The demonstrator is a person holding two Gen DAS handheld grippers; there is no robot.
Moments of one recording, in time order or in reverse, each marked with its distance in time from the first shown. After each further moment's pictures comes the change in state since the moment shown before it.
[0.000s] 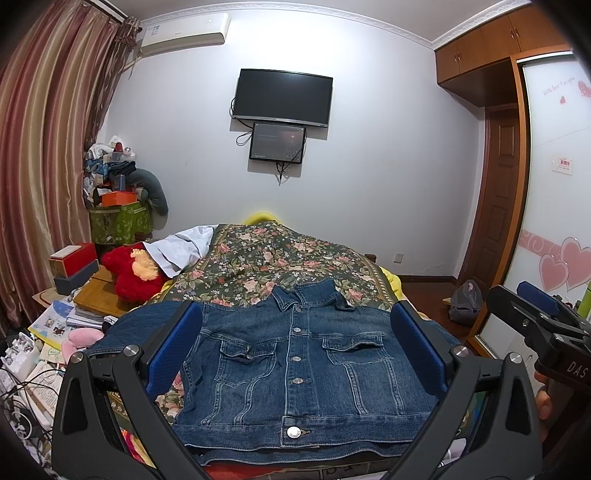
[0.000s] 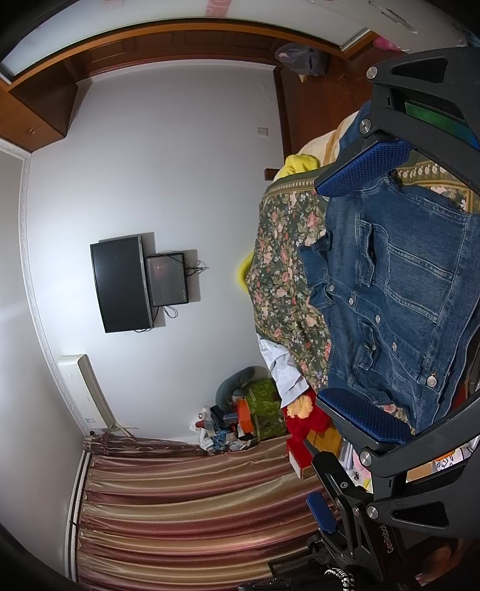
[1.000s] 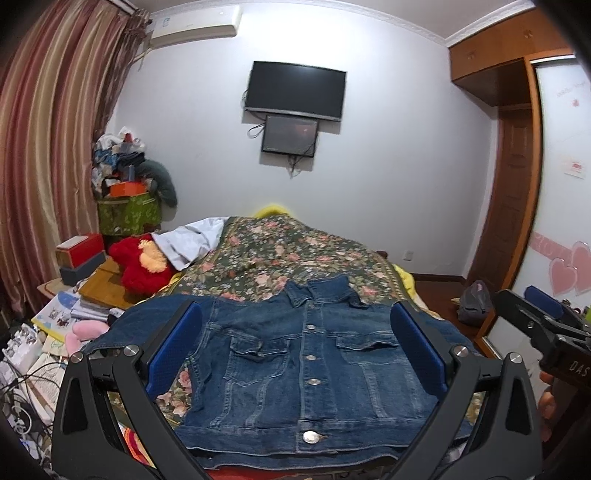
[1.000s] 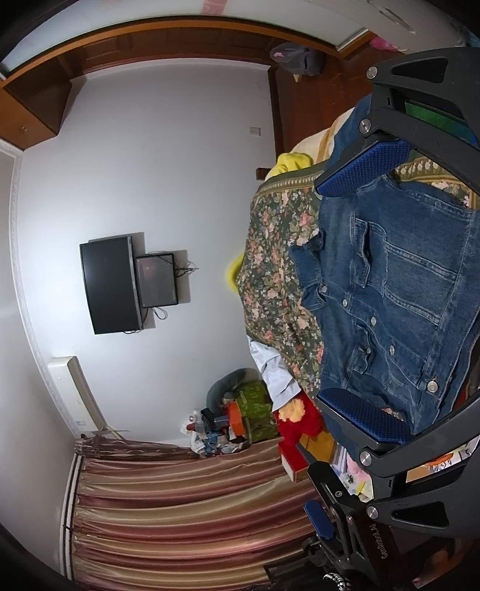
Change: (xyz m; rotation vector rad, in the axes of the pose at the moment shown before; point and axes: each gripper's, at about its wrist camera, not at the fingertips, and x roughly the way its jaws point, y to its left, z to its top) left arm 0.023 0.026 -0.006 -0.029 0.026 0.044; right arm 0.029 0.003 -0.002 -0.006 0.054 -0.012
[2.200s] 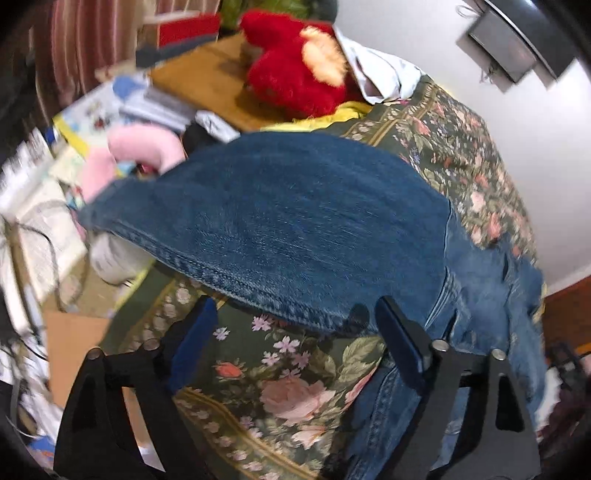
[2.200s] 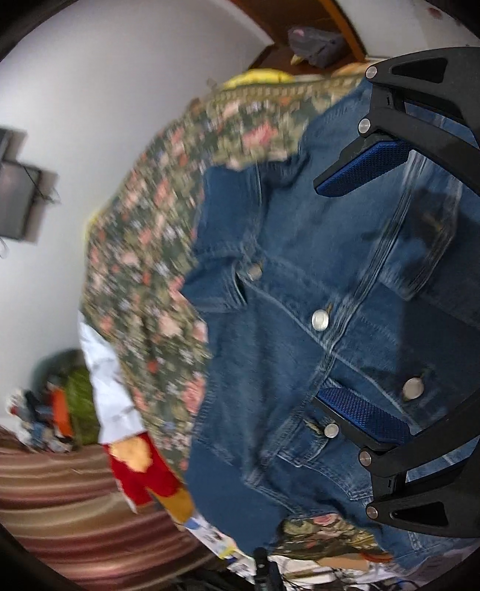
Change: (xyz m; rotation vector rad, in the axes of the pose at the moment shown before) left arm 0.256 0.319 -0.115 -0.619 0.657 0.293; right arm 0.399 0.040 -0.060 -0.308 0.678 0.073
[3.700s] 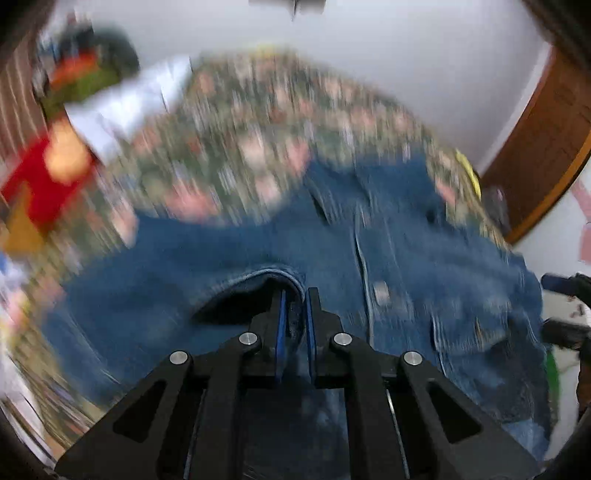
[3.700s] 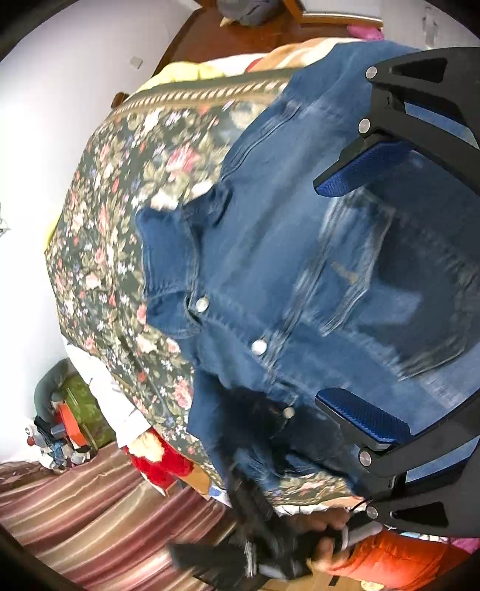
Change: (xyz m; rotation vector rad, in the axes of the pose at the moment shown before) left arm 0.039 -0.278 -0.063 0.627 0.051 -0.147; right arm -0.068 -0.101 -0.063 0.222 0.076 0.181
